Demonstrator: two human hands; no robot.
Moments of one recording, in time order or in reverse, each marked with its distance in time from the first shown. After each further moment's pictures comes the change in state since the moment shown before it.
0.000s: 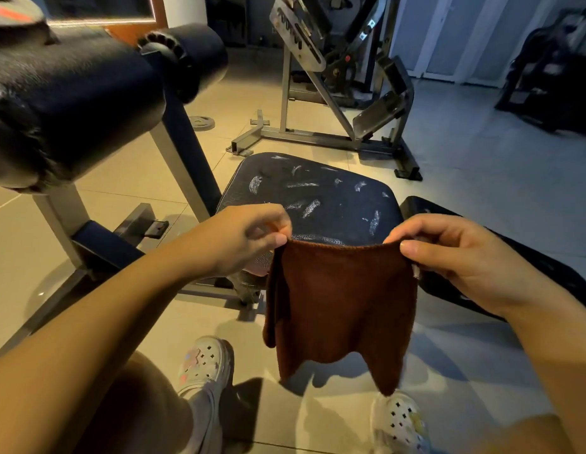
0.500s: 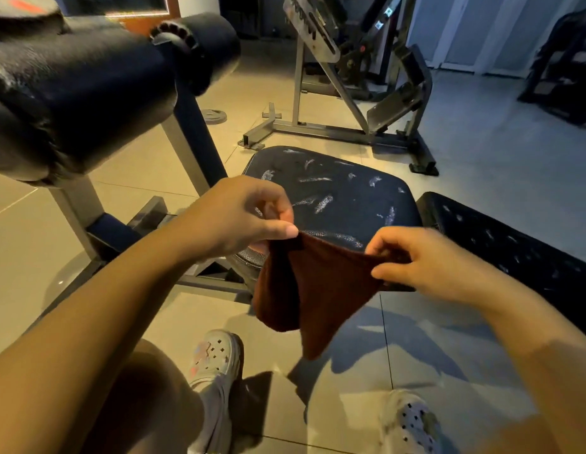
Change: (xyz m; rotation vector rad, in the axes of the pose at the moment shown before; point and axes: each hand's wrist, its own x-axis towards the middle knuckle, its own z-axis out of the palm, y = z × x) left_hand 0.003 0.008 -0.014 -0.058 0.134 -0.069; right_hand 0.038 0.026 0.015 -0.650 -0.063 0.110
